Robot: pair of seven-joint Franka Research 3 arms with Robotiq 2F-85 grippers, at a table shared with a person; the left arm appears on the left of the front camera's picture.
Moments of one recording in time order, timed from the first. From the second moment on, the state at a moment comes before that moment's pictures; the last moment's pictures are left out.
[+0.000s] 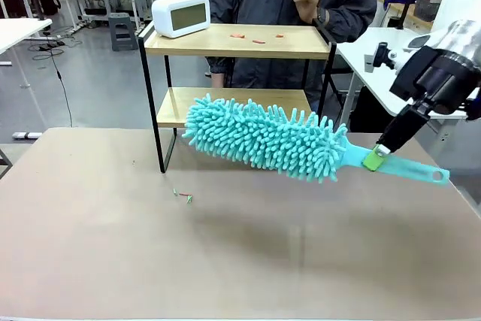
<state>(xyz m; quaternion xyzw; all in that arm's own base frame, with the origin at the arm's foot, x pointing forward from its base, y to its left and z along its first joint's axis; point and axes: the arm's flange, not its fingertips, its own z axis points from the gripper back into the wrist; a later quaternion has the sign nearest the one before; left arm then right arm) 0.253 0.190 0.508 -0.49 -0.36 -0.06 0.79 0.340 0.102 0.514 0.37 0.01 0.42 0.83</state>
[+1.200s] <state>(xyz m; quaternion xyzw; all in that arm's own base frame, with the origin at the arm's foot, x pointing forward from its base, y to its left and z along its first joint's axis) 0.252 0.190 0.509 -0.49 -0.37 -0.06 0.79 0.160 -0.143 0.534 0.33 -0.17 0.00 0.93</state>
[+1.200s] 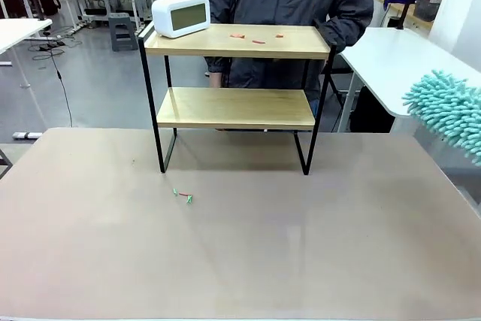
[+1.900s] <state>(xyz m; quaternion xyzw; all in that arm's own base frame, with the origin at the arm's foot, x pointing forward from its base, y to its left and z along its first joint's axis) 0.252 0.190 0.508 -0.49 -0.37 -0.06 0.79 0.151 -0.144 0.531 0.35 -0.16 0.02 0.92</state>
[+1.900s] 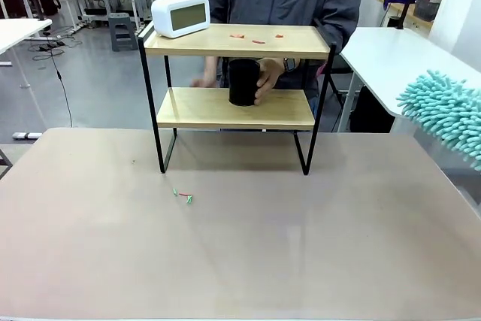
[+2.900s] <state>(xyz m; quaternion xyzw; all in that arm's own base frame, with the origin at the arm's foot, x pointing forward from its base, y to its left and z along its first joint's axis) 0.253 0.190 0.508 -0.49 -0.36 -0.06 0.79 0.167 -0.126 0.571 0.33 -0.19 0.02 0.93</state>
